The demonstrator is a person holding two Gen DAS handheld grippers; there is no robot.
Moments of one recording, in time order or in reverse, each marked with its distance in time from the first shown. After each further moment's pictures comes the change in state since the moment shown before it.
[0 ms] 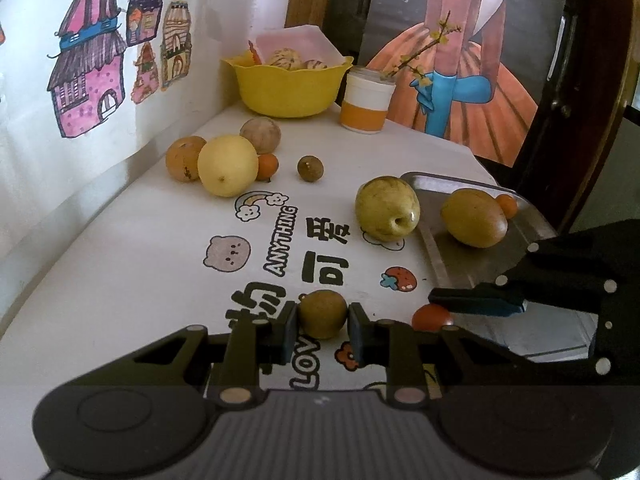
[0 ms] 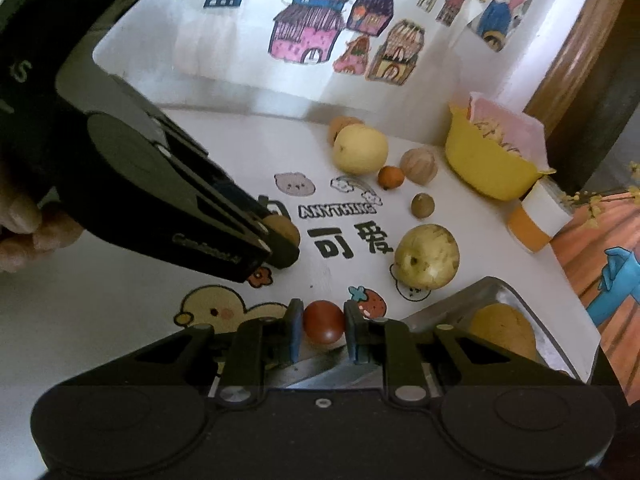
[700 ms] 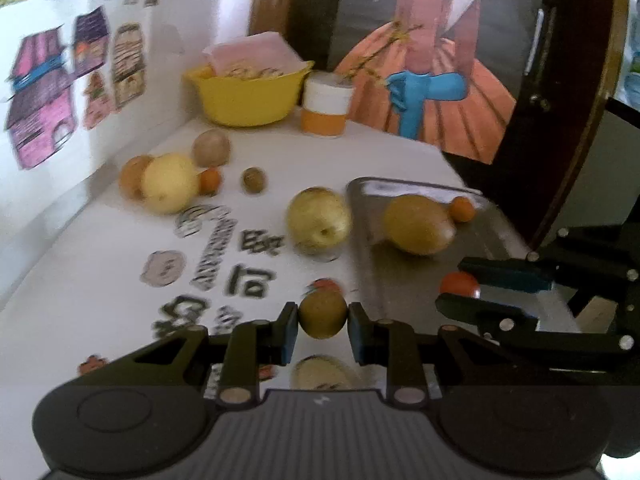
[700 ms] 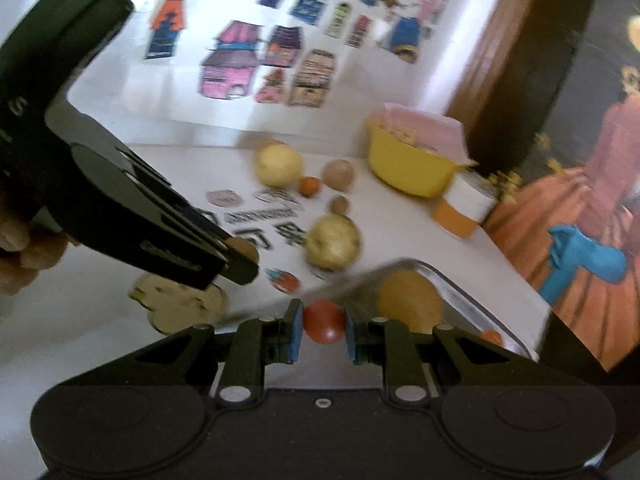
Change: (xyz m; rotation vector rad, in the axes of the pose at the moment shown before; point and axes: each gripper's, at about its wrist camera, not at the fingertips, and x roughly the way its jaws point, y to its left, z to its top) left arm -0.004 -0.058 0.012 0.033 -0.004 -0.032; right arm -0.055 -0.050 -0.044 0.128 -0.075 -0.141
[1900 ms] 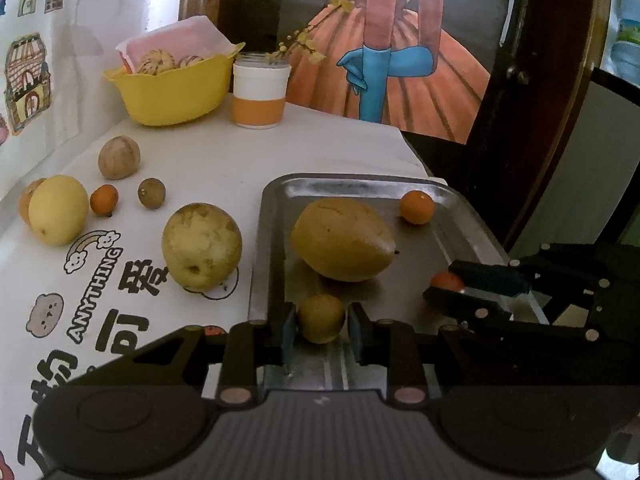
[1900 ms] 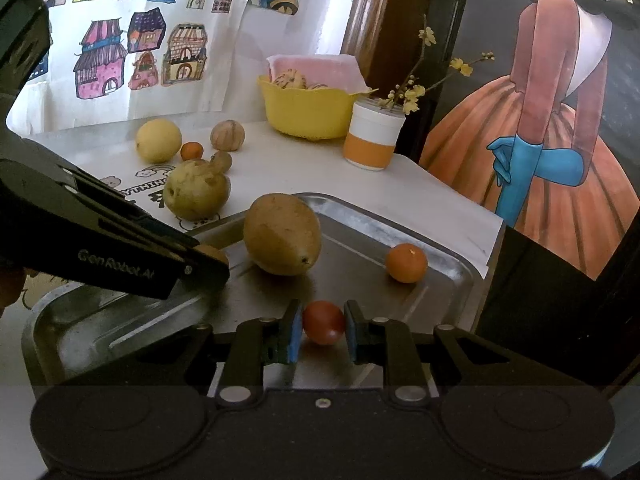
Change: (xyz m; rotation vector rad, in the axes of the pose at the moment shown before) left arm 0.066 -0.057 0.022 0.055 0.047 -0.051; right arm 0.036 -0.069 -0.045 0.229 0.043 -0.086
